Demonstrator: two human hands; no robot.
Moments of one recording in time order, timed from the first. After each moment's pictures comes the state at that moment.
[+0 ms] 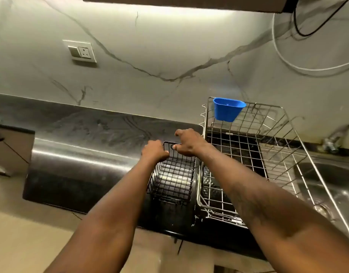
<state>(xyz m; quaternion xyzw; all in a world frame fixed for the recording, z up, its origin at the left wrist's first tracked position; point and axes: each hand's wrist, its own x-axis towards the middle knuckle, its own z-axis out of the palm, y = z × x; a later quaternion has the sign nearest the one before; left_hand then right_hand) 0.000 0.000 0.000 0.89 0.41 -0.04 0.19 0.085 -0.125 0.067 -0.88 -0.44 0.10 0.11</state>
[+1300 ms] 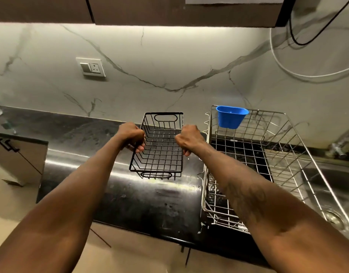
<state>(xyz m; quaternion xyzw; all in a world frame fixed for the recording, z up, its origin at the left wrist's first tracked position) -0.060 0.062 0.125 0.80 0.42 0.03 0.44 0.067 -0.111 0.111 -0.89 -0.31 0.16 0.31</state>
